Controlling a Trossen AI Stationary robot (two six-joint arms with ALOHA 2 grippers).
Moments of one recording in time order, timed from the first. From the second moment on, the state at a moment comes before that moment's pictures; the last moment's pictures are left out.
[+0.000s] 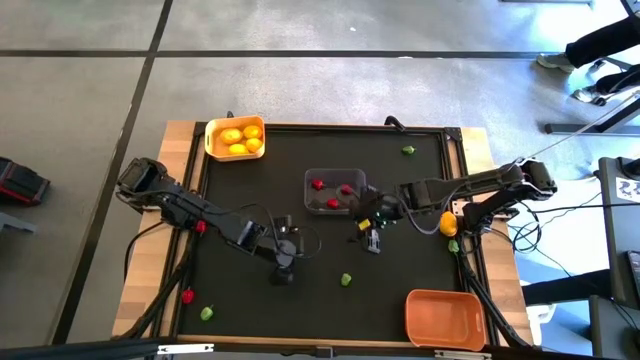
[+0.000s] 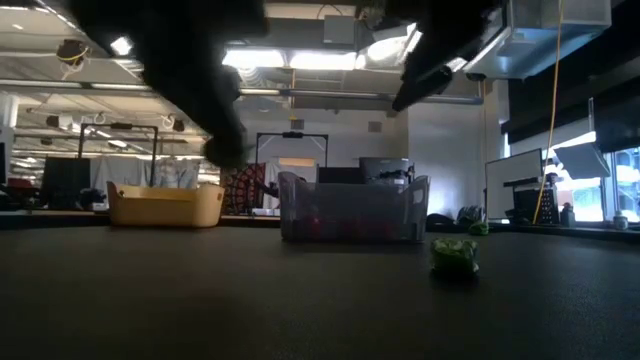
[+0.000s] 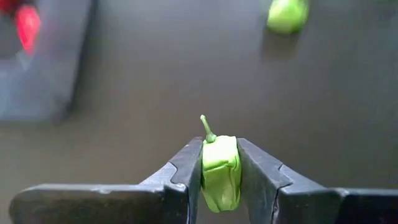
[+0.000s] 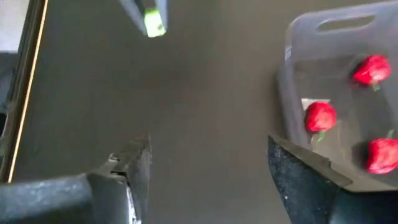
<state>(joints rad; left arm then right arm) -0.38 1.62 0.99 -0.37 -0.28 -0.37 0.15 1.48 1.14 -0.54 -0.02 0.21</state>
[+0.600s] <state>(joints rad) -0.33 1.57 0.99 0.31 -0.29 -0.05 0.47 1.48 1.02 -0.18 0.41 0.39</state>
